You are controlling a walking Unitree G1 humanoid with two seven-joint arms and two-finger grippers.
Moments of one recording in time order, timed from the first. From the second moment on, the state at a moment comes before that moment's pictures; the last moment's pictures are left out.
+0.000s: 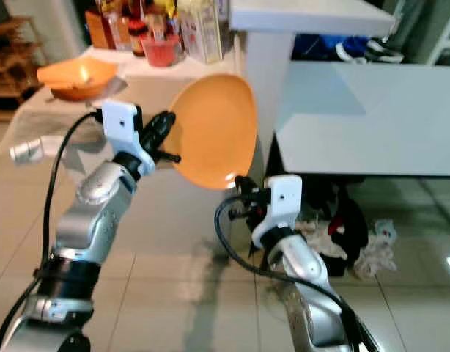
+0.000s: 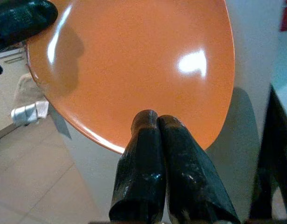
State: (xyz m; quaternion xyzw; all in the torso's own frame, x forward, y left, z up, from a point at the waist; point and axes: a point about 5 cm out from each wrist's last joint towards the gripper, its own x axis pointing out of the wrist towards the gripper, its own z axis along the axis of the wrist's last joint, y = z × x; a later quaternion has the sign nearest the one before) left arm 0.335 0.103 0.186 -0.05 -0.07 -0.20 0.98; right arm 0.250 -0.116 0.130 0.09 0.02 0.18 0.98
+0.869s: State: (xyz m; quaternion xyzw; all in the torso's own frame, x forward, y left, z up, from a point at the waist) left arm 0.327 0.142 0.159 0.00 -0.03 -0.15 0.99; right arm 0.252 -0.123 0.124 0.10 0.01 0.13 0.99
